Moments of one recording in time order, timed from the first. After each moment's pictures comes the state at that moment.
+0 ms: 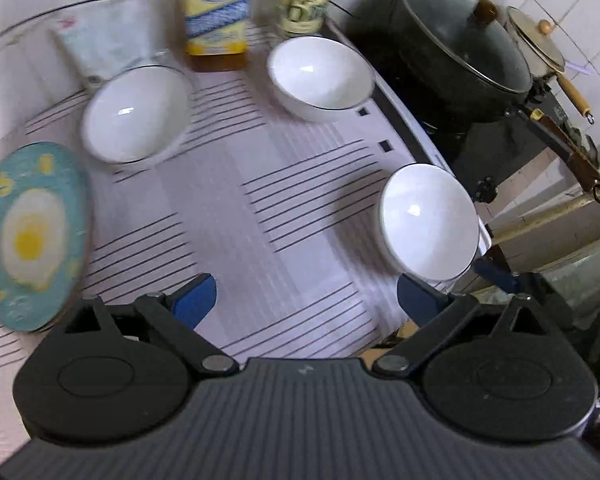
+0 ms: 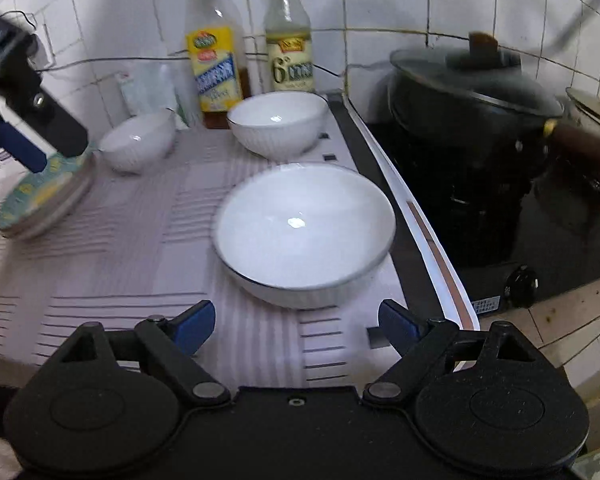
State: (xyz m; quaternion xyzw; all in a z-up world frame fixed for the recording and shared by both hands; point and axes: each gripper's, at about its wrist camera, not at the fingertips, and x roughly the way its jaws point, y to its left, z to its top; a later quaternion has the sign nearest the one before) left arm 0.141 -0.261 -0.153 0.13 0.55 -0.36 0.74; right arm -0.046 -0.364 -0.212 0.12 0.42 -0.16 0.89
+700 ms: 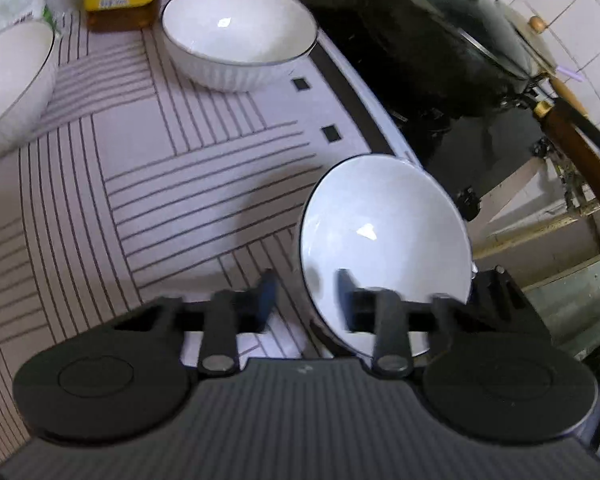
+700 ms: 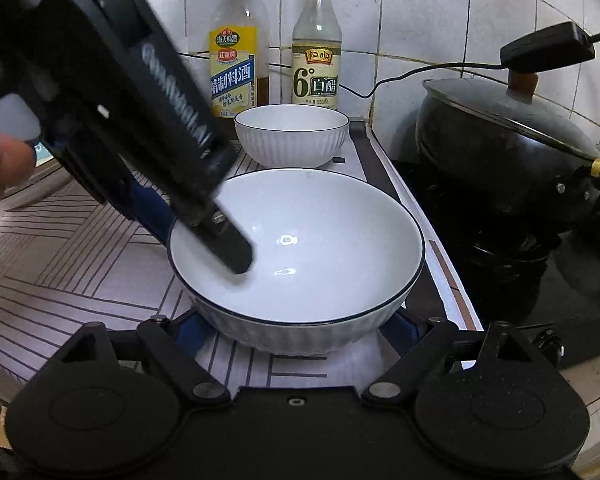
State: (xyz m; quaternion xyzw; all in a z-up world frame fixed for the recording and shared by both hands) left arm 0.128 -0.335 -0.243 0.08 0.57 -0.39 0.72; right arm -0.025 -0.375 -0.251 0.05 0.37 -0.12 0.92
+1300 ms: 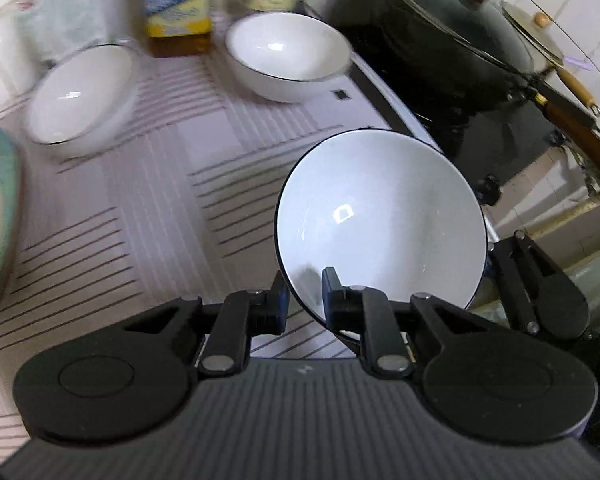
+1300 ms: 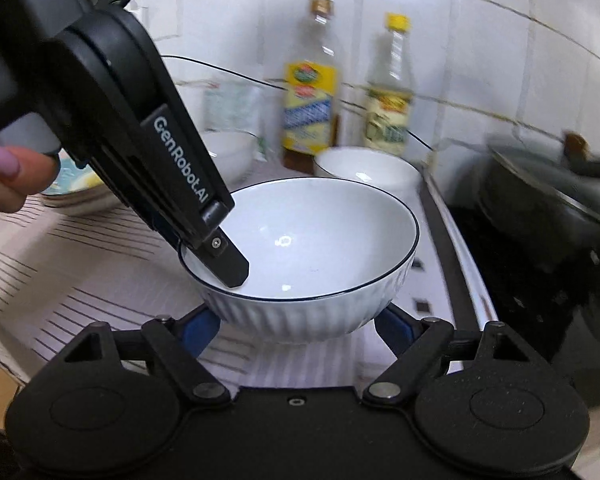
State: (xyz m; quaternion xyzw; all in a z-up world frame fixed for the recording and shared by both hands) left arm 0.119 -0.274 -0.201 0.12 0.53 -0.36 0.76; right arm -0.010 -0.333 -0.211 0.01 0.35 -0.04 0.94
